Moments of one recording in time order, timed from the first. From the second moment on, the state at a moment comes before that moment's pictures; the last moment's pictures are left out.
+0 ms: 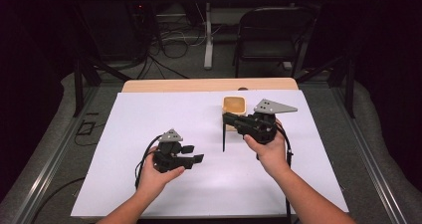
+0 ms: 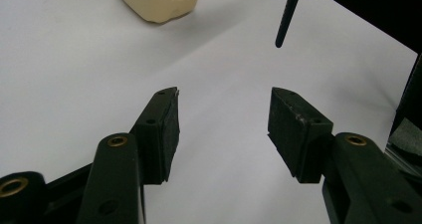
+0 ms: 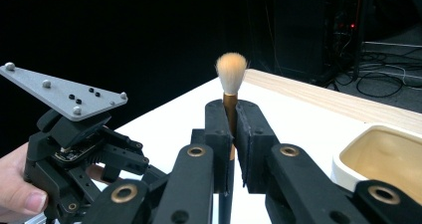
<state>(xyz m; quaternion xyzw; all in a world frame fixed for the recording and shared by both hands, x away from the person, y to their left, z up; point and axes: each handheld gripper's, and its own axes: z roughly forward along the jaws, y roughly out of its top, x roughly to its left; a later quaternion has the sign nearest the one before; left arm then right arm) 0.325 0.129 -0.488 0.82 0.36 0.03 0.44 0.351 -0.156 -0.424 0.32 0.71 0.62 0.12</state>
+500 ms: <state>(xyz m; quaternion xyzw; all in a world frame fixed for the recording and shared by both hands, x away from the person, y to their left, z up) 0.323 0.137 -0.488 0.83 0.35 0.06 0.43 0.352 -0.164 -0.419 0.31 0.71 0.61 0.14</state>
